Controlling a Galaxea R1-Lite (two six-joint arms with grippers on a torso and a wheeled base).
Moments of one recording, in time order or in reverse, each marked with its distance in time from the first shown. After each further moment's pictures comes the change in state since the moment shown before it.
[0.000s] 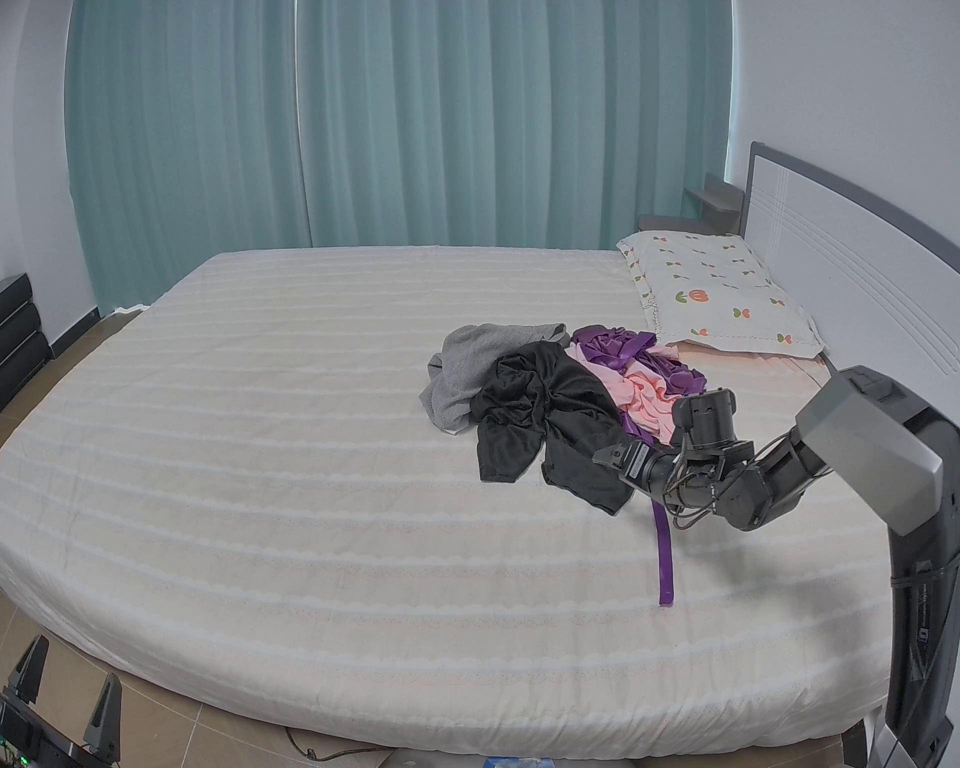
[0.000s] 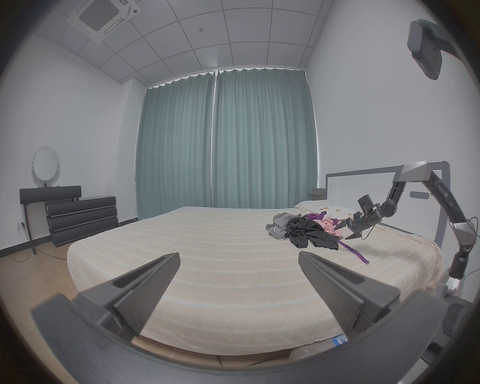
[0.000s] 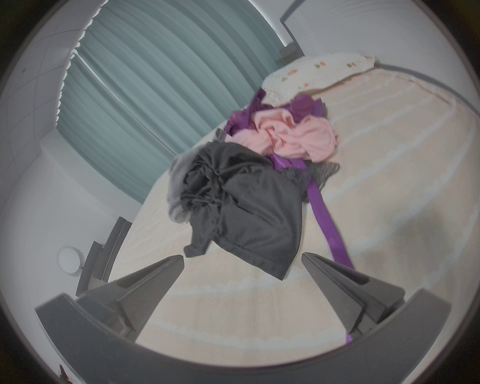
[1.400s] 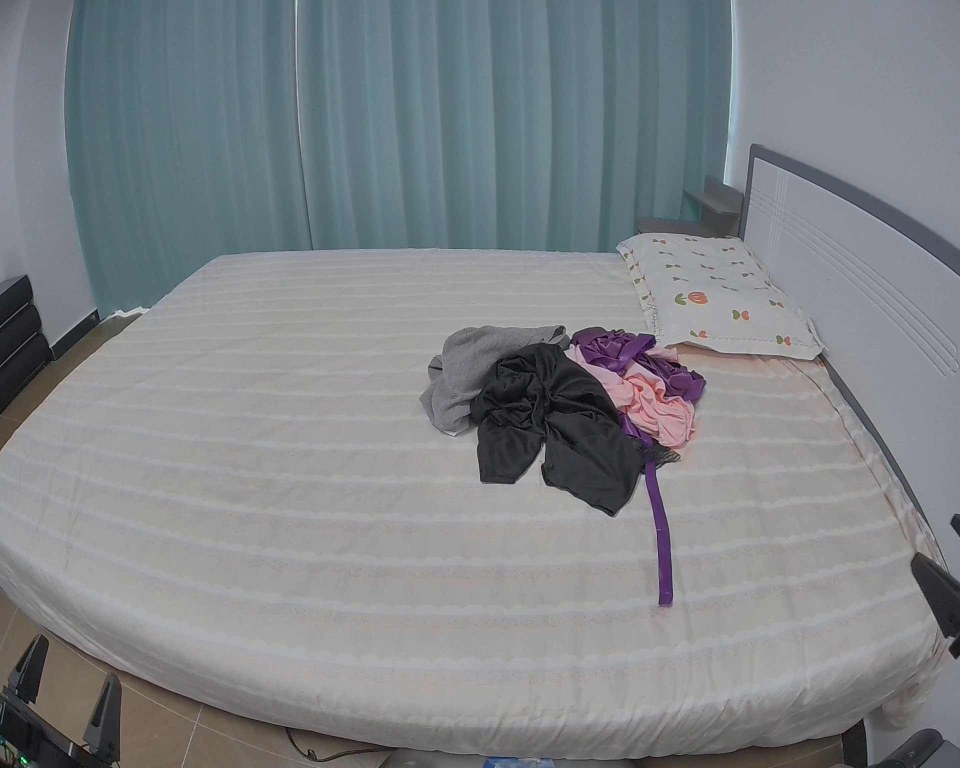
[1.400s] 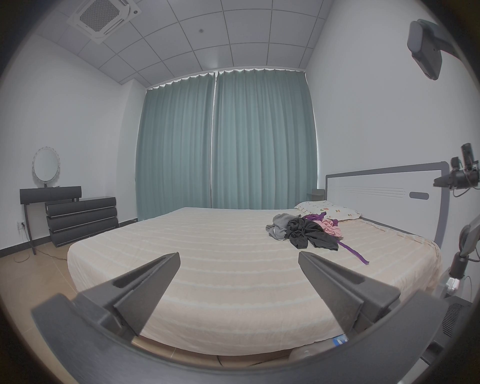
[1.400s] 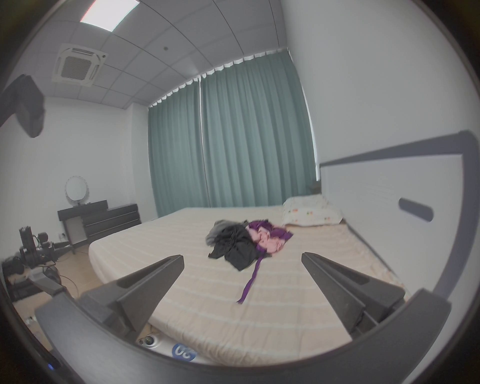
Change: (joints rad) left arm 0.000 0.000 0.000 0.000 0.000 0.000; right arm -0.240 -1.892 0.945 0.458 0.115 -0.616
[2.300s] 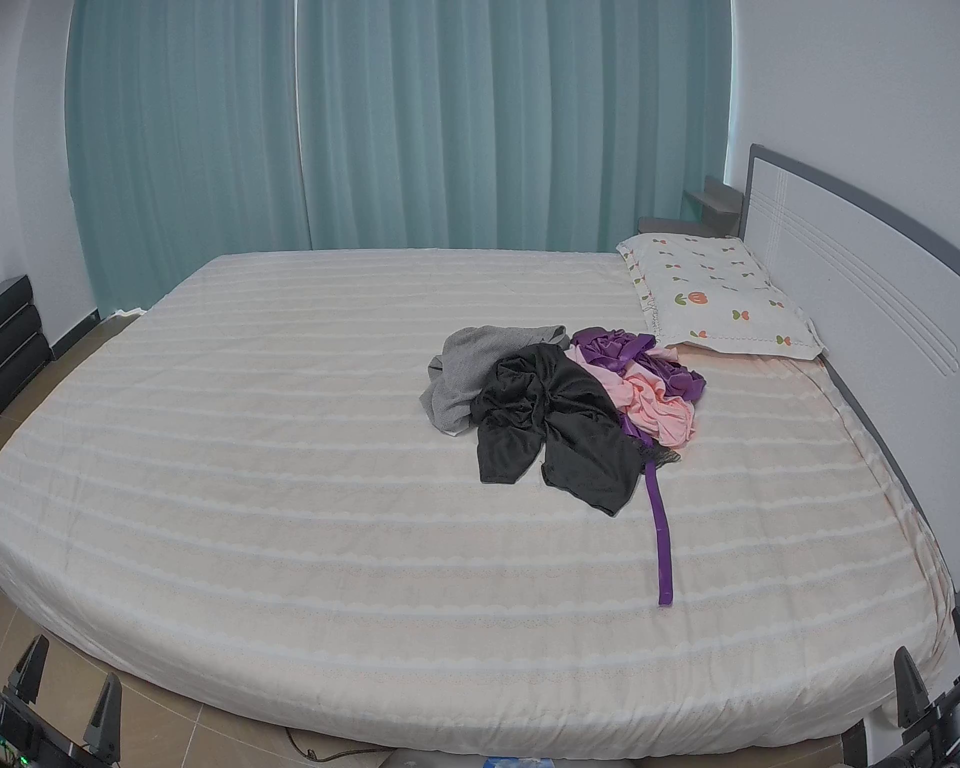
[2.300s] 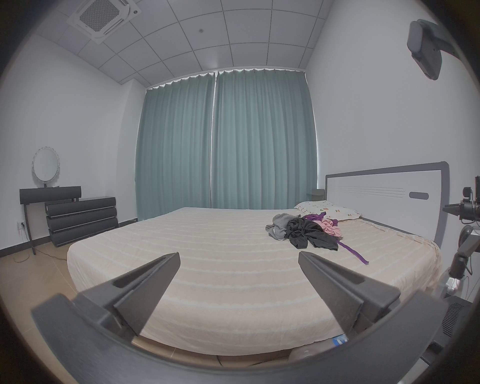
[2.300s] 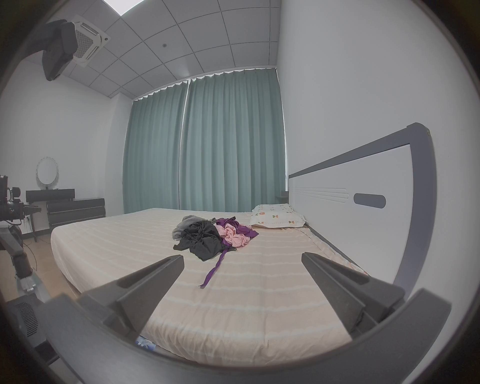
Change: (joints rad) left arm 0.000 0.000 0.000 0.000 0.000 0.000; right arm -0.061 -0.494 0.280 0.117 -0.164 -0.095
